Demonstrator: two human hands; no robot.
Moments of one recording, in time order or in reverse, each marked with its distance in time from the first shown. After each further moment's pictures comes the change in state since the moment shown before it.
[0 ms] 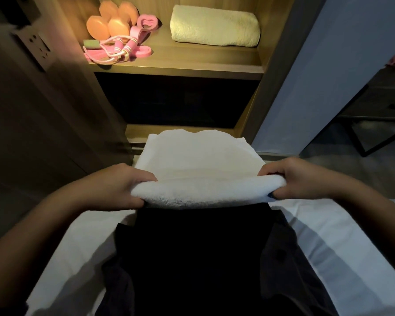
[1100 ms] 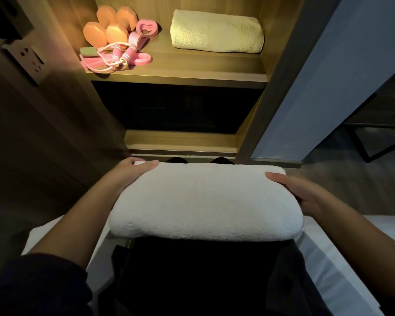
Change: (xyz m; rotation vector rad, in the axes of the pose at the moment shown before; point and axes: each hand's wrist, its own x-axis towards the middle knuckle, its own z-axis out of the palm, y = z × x) left_hand 0.099 -0.056 0.000 -0.827 0.364 -0.701; right_hand 0.054 0.050 0.018 1.044 0.252 0.845
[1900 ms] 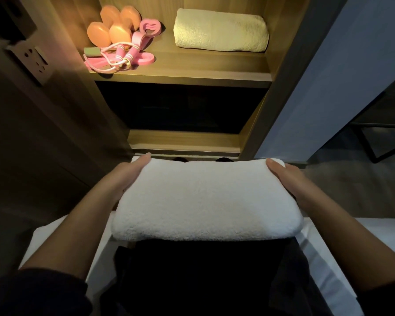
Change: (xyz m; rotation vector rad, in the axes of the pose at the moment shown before) left_hand -0.003 0.003 -0.001 -0.104 0.084 -0.121; right_hand -0.002 -0.012 0.024 -0.219 0.189 -0.308
